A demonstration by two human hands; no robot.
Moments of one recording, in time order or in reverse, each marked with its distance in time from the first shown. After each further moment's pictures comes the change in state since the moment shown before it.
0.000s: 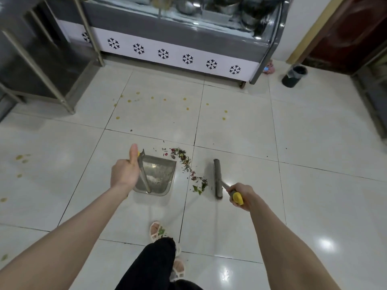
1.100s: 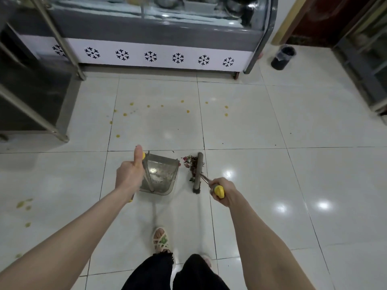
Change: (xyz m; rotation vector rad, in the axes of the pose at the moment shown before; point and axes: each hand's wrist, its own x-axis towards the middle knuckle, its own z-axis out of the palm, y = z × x) left_hand 0.206 0.034 -0.116 0.078 -0.231 0.083; right_hand -0.004 -0.103 0.254 0.398 -0.058 0.066
